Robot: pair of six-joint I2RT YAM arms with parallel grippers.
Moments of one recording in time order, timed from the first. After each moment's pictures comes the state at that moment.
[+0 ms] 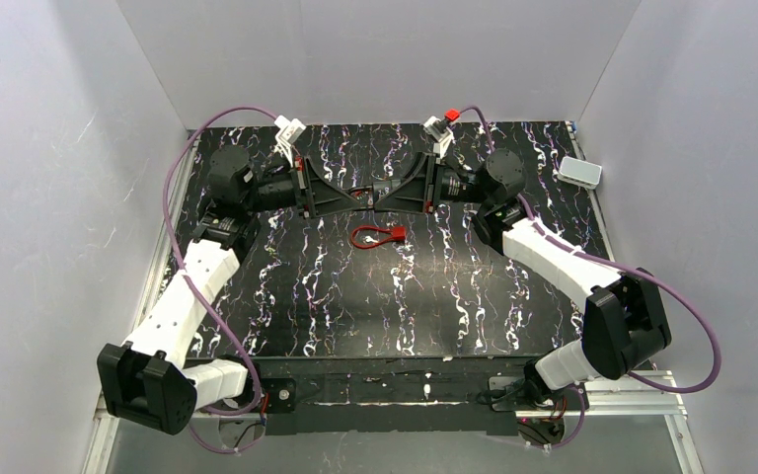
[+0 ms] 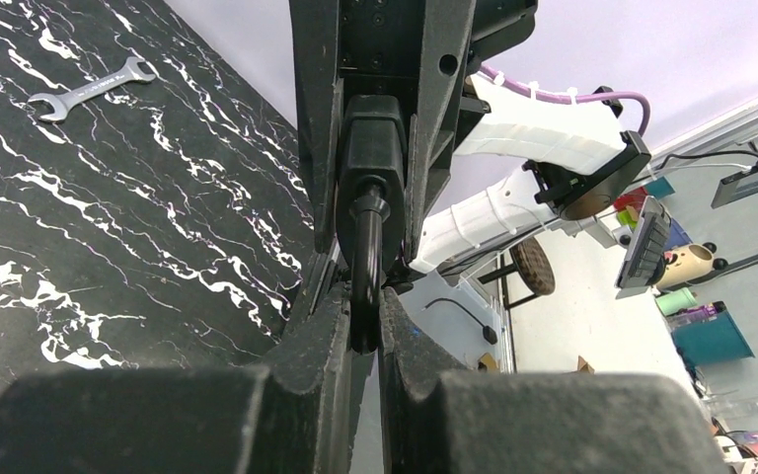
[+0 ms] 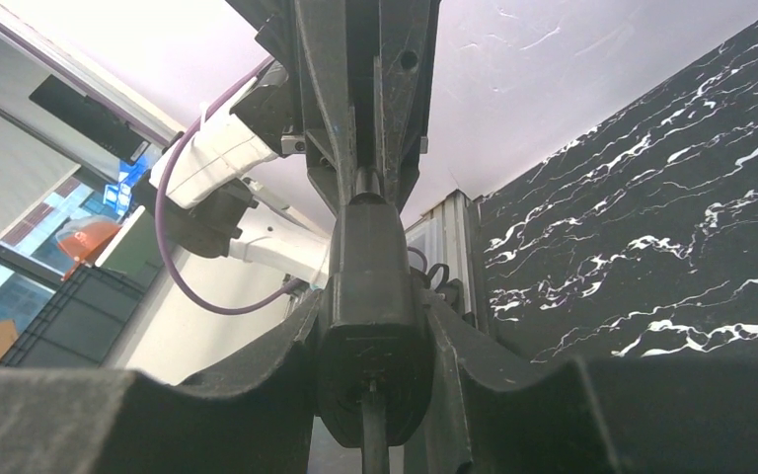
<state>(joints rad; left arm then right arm) -0.29 1.19 1.08 0.10 1.08 -0.80 0.56 1.45 1.06 0.75 -1.03 1.09</state>
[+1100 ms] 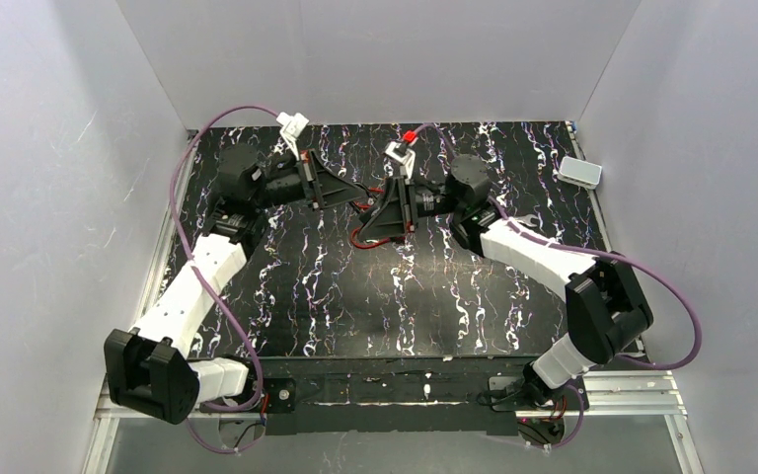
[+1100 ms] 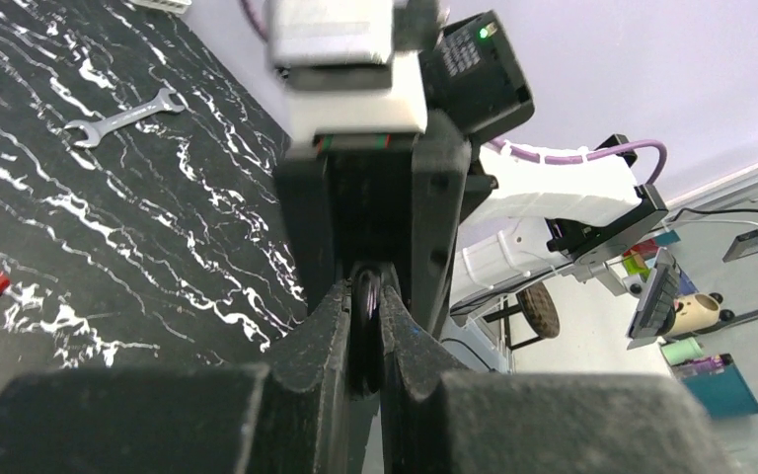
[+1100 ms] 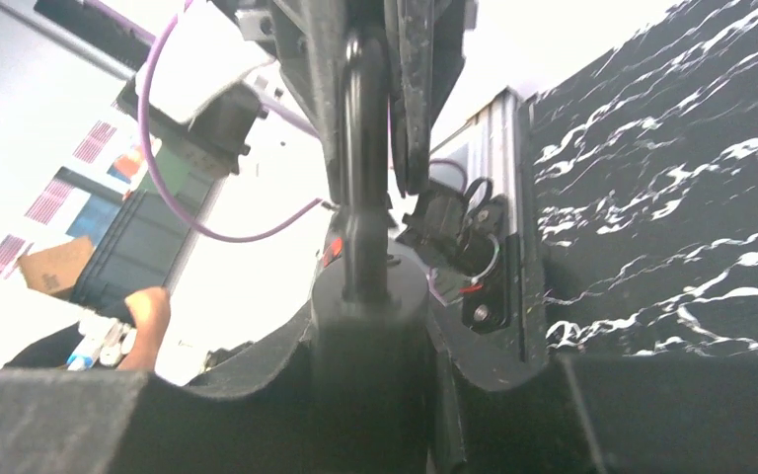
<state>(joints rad) -0.32 1.26 1.08 0.19 0.98 -0.84 0.66 1.56 1.08 0.66 -1.16 1.04</state>
